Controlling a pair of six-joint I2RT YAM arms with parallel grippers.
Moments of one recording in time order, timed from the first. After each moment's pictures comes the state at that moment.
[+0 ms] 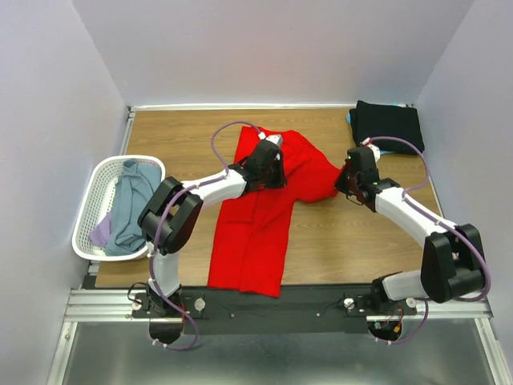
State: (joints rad) left arm -0.69 1.90 1.27 -0.06 0.06 -0.59; right arm 0.28 1.39 0.83 -0.20 0.18 0.63
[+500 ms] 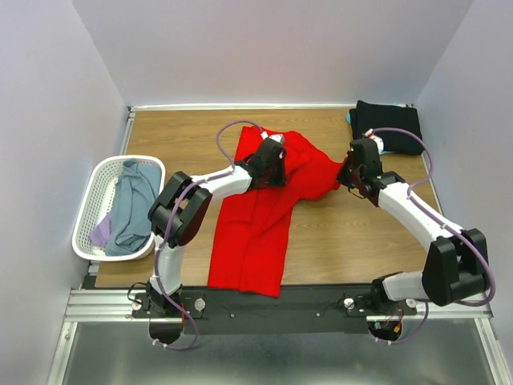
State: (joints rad) left arm -0.68 2.00 1.37 -0.10 0.03 -0.59; right arm 0.28 1.35 0.90 -0.29 0.20 0.61
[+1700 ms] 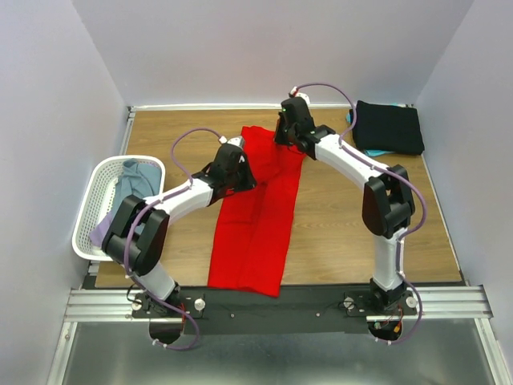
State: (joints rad) left arm -0.53 1.64 1.00 -0.05 0.07 -0.61; right arm 0.54 2.02 1.72 -0.29 0.18 0.54
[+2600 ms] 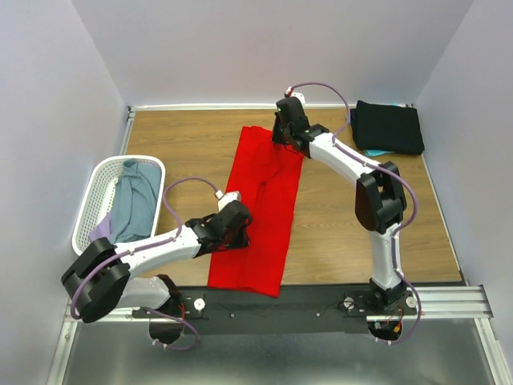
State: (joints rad) left arm -0.86 1.23 0.60 -0.30 -0.15 -0.90; right arm 0.55 2.10 1.78 -0.29 0.21 0.50
